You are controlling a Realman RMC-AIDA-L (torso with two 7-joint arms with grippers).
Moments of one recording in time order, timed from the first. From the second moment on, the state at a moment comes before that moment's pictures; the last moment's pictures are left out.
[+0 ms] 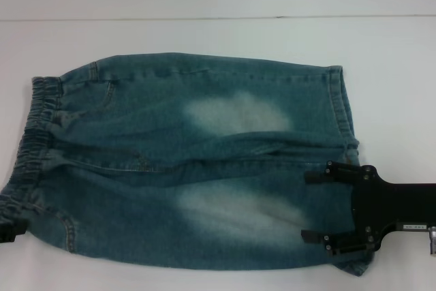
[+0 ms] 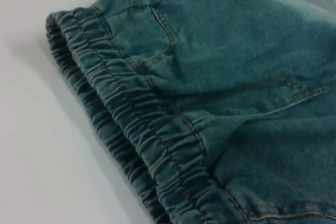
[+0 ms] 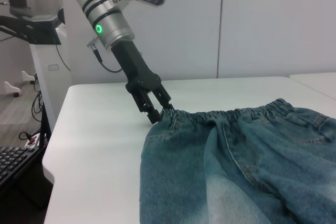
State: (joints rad) left arm -0.31 -2.16 0.41 1.21 2.59 1.63 -1.66; right arm 0.43 2.09 -0.65 -0.59 -2.13 -1.71 0.89
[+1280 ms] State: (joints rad) left arm -0.36 -2.16 0.41 1.20 2.59 1.63 -1.72; right arm 0.45 2.07 -0.65 -0.93 -2.29 -1.85 1.47
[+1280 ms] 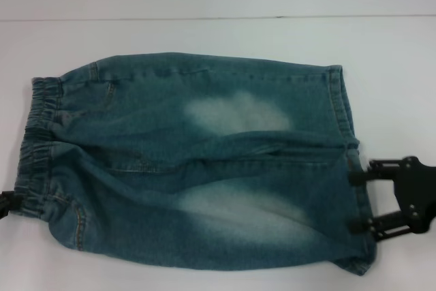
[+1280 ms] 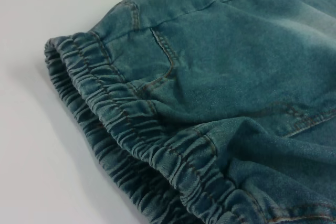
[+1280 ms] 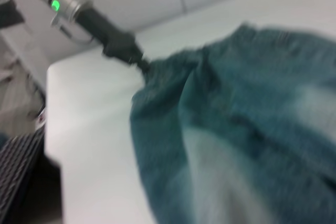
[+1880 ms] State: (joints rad) left arm -0.35 -2.16 0.41 1.20 2.59 1.63 -1.72; right arm 0.50 2.07 -0.69 -1.11 -2.60 -1.97 1.63
